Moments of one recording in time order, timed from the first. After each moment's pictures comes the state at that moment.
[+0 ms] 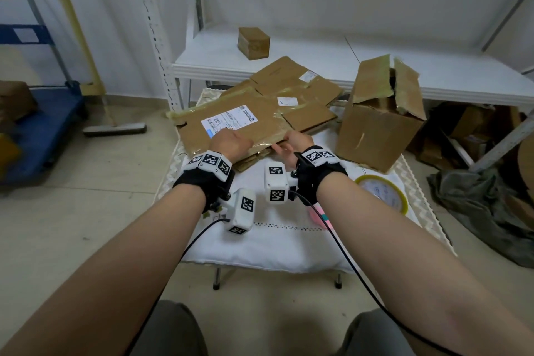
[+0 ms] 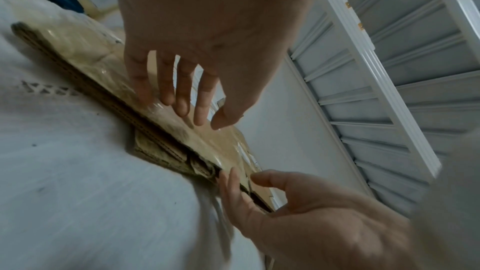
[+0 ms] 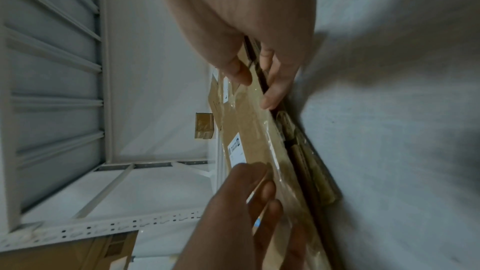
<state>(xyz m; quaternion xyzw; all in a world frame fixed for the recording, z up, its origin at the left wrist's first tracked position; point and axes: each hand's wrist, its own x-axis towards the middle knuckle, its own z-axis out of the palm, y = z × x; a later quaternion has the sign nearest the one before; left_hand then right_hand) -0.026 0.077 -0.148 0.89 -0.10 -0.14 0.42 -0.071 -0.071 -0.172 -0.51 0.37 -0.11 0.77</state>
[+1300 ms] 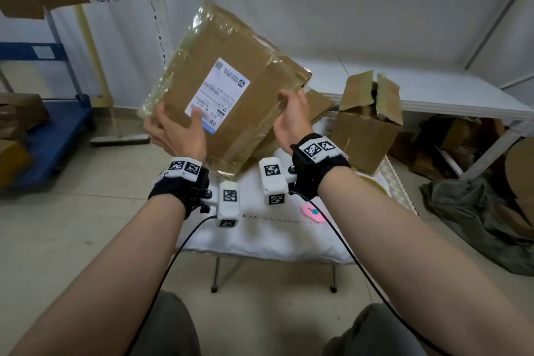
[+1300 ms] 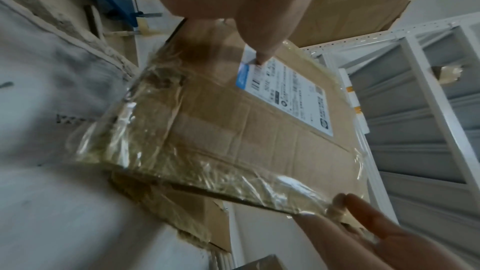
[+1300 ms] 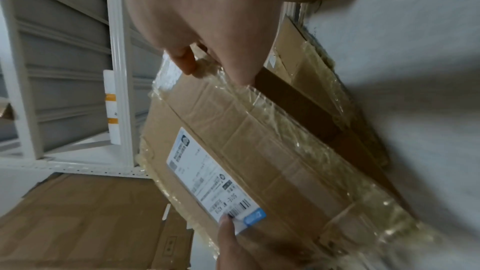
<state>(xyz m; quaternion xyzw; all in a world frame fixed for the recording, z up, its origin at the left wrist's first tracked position) -0.040 0.139 -0.120 0.75 0.06 0.20 0.63 -0.111 -0.020 -0.063 -0.44 0.21 -0.24 0.84</state>
